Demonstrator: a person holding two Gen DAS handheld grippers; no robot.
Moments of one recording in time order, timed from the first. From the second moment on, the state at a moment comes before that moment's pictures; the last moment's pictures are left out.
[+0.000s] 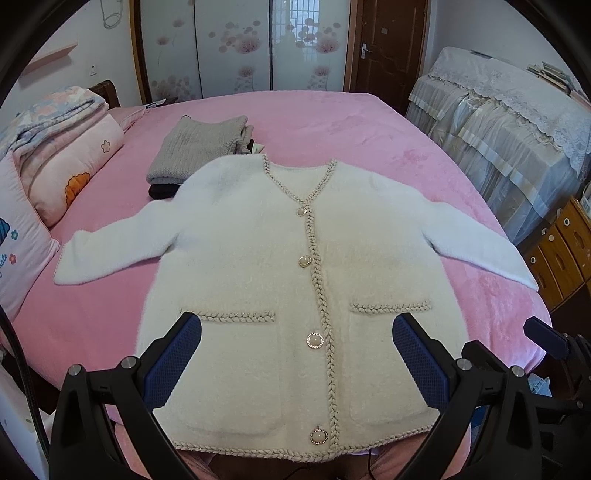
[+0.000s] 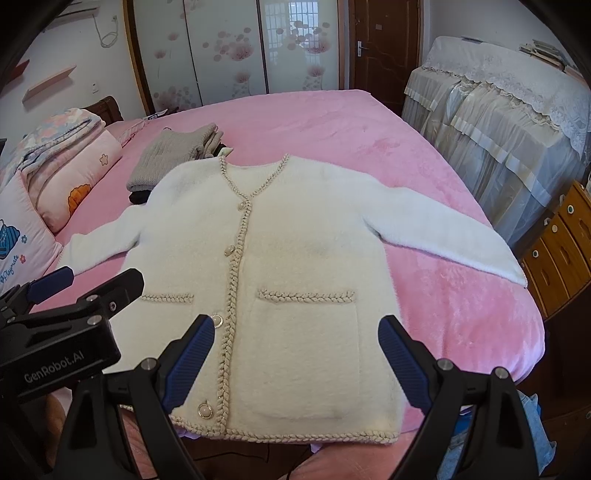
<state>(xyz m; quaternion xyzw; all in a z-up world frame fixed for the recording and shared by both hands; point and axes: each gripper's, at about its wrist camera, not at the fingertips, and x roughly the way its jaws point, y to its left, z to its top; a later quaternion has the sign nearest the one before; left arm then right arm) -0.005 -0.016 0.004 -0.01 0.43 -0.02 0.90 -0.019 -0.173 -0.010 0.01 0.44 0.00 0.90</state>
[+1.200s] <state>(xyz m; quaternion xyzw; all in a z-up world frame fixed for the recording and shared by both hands) -0.002 -0.017 0.007 -0.03 0.43 0.00 0.90 -0.018 -0.190 0.007 0.03 0.41 0.01 0.91</state>
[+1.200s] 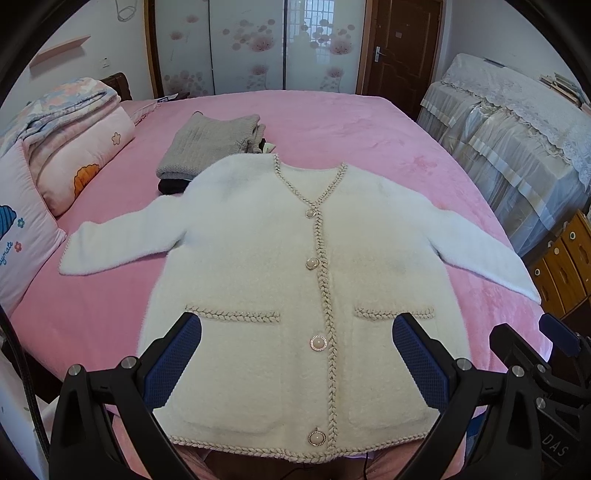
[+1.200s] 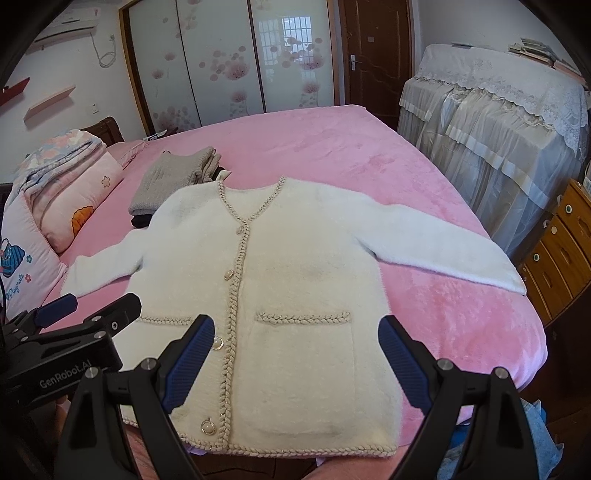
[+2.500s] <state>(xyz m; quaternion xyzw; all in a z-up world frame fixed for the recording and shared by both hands) 0.055 -0.066 0.052 0.01 0.38 0.00 0.92 0.012 -0.247 0.054 0.04 0.31 0.02 0.95</state>
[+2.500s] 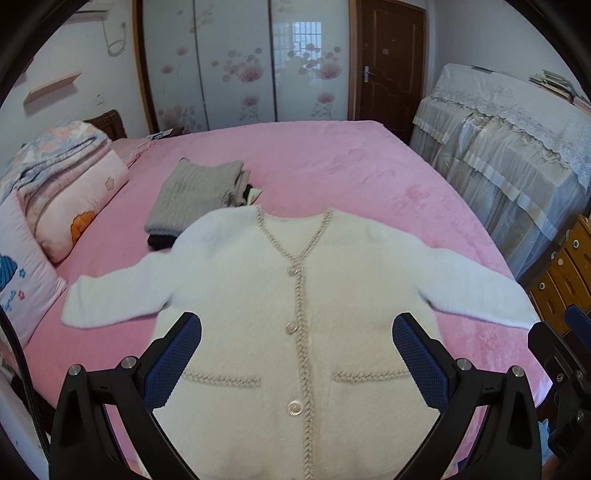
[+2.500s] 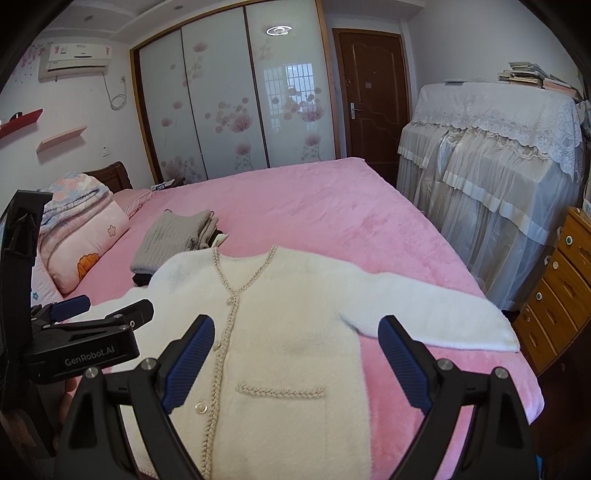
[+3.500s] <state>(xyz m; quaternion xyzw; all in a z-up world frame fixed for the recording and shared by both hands) 0.197 -0.275 -0.044 0.05 0.35 -0.12 0.93 0.060 -0.573 -0.133 0.34 0.40 -0.19 0.83</state>
